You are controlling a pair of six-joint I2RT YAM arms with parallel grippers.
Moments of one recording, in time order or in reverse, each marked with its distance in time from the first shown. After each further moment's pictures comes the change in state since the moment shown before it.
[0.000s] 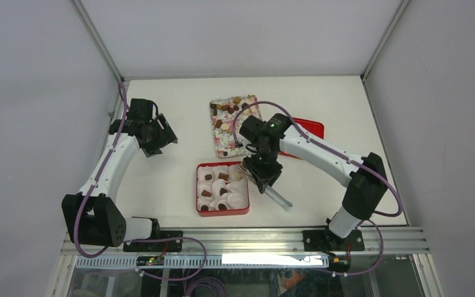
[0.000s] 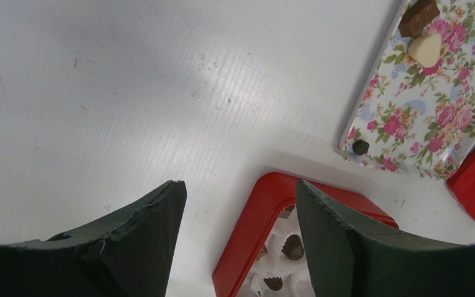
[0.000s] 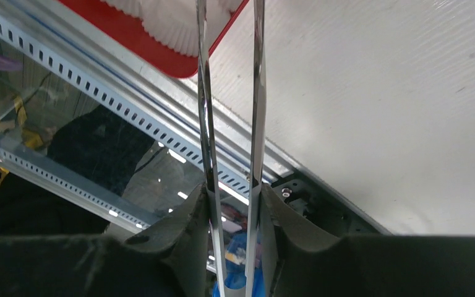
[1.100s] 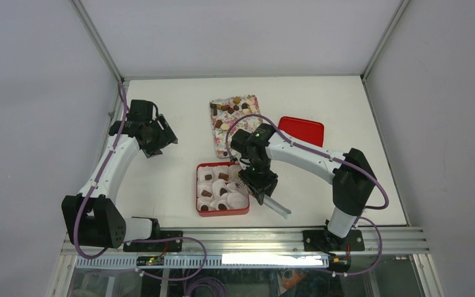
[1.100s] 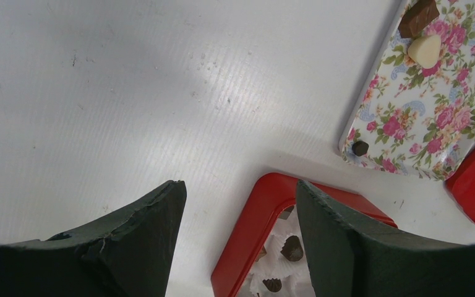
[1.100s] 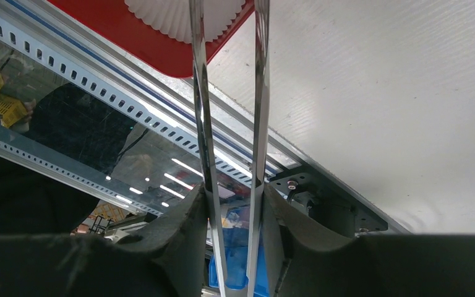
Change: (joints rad) left arm 0.000 -0.010 -0.017 0.013 0.000 -0.009; right arm 0.097 0.080 -0.069 -0.008 -0.024 0.020
